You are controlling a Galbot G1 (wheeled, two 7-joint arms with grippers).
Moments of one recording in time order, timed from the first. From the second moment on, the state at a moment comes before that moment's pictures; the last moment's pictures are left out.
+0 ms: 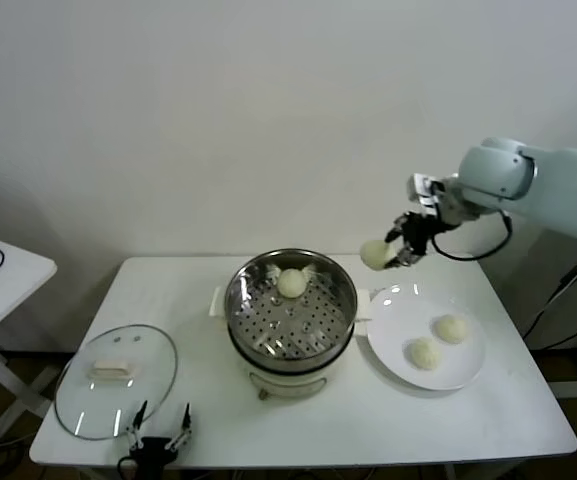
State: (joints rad) left arm 1.61 -1.56 -0.70 -1.58 0.12 -0.36 0.05; right arm 1.00 0.79 -1.62 1.55 0.87 -0.47 -0.80
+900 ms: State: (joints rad) left arm 1.60 -1.55 -0.72 -1.55 0.12 -0.37 0.06; right arm 0.57 1.28 -1.42 1.26 0.77 -0.53 -0.72
